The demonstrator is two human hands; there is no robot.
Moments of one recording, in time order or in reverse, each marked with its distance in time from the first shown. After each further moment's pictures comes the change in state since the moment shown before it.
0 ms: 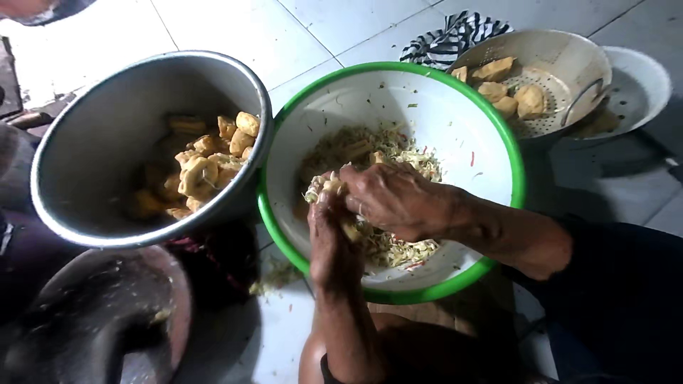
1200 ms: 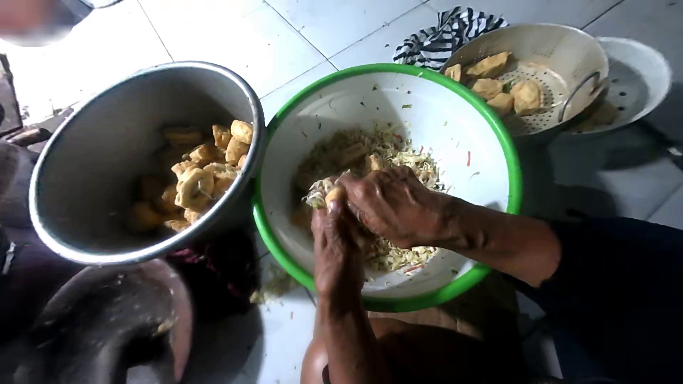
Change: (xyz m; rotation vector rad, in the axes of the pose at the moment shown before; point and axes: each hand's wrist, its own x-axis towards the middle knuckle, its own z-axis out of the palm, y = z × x) left_hand -0.001 -0.001 0.004 0.271 -0.047 -0.022; right_hand -0.005 0.010 0.017 -0.134 0.186 -0.017
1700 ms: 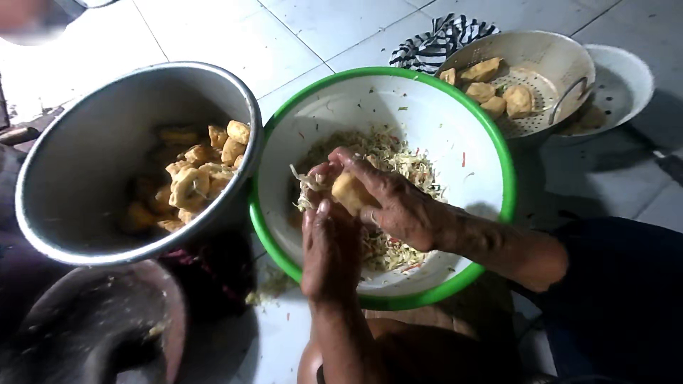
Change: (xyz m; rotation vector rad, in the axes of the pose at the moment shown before) left_hand 0.005 -0.004 -0.009 -0.316 -0.123 0.093; right_hand -0.010 0.015 0.018 0.609 0.189 -0.117
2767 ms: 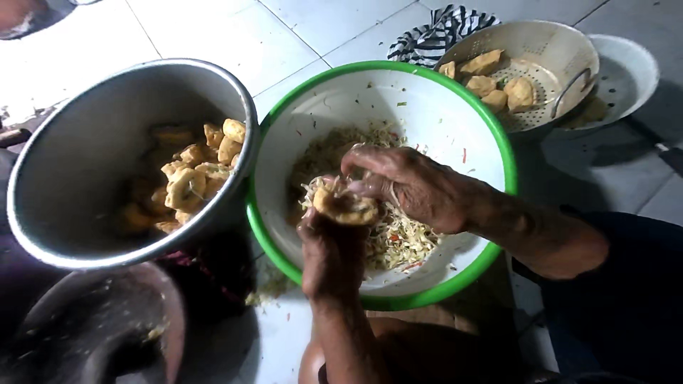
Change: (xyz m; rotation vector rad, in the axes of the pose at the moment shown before) left_hand -0.002 0.000 0.010 -0.209 0.156 -0.130; right_hand 0.008 -0.004 -0.032 -0.171 -0.081 -0.053
